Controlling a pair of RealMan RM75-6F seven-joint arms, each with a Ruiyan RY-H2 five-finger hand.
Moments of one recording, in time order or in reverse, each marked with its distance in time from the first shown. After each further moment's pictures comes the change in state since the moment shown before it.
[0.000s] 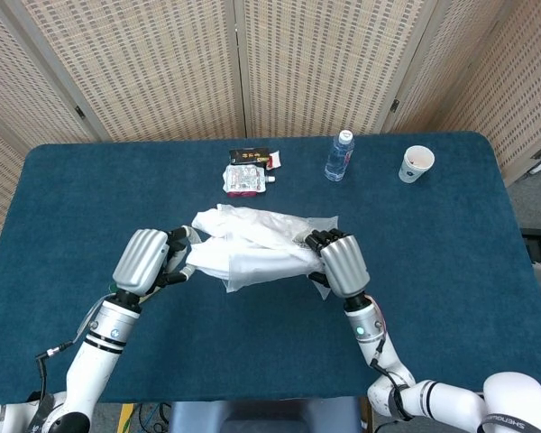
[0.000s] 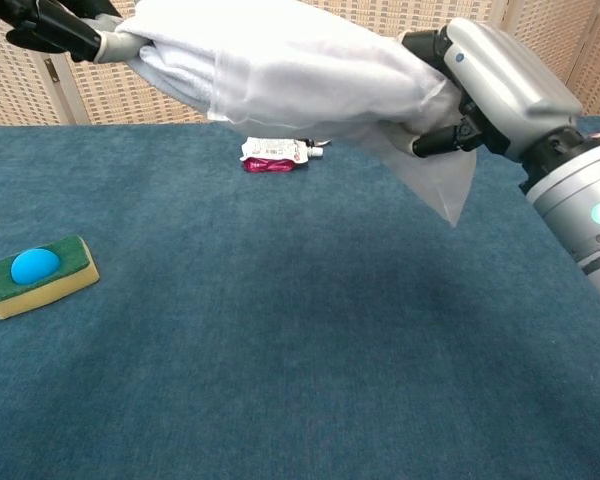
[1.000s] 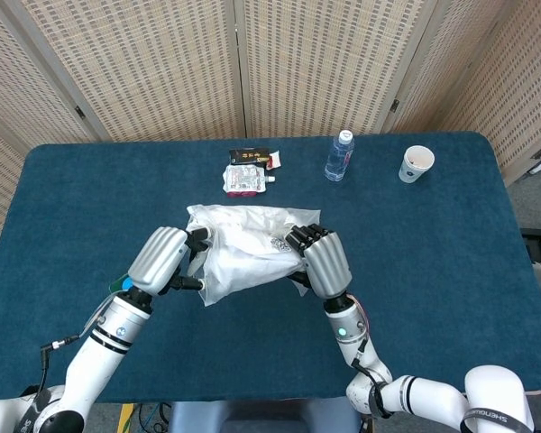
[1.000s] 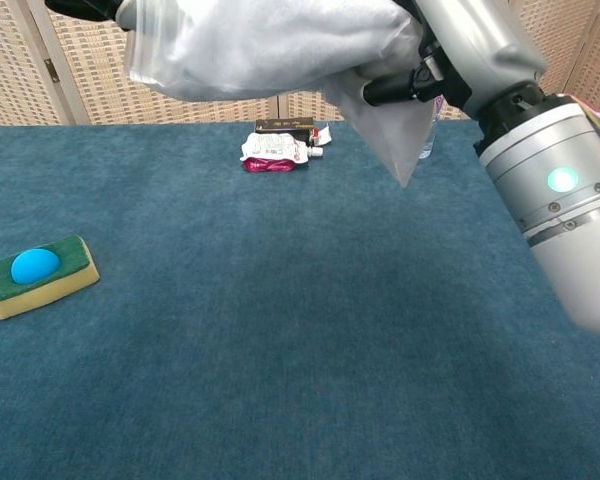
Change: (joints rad) left arm -0.047 0.071 -0.068 -0.082 -0.027 -0.125 -0.070; right arm 0.075 -0.079 0.071 -0.023 -0.054 0.061 0.024
